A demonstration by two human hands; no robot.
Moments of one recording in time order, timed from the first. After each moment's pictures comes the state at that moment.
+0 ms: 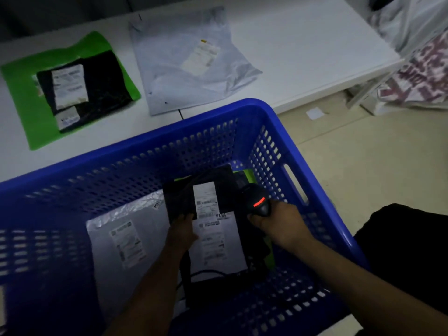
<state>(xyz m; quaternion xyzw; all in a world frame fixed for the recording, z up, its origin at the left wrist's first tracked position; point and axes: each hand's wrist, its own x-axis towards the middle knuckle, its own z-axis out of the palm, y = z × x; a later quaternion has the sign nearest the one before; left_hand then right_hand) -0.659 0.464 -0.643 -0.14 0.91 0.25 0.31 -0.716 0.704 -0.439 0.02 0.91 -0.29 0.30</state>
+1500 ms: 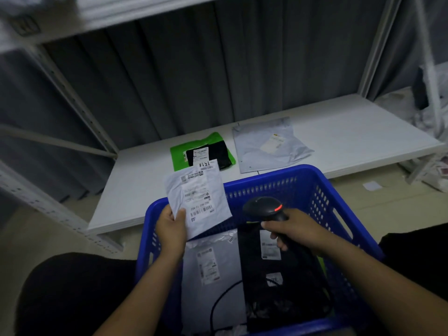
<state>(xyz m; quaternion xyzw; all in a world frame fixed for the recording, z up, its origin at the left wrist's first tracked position) -0.553 0.388 -0.325 -0.39 0.72 0.50 -0.29 -0.645 0.646 -0.294 -0.13 0.76 -0.54 0.34</state>
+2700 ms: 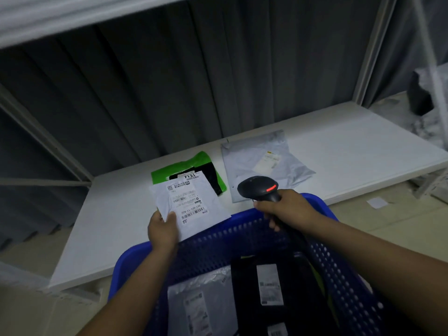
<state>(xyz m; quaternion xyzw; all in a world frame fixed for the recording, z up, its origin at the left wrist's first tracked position) -0.700 0.319 -0.353 -0.44 0.71 0.48 -0.26 -0.783 0.593 -0.274 -0.12 0.79 -0.54 0.25</state>
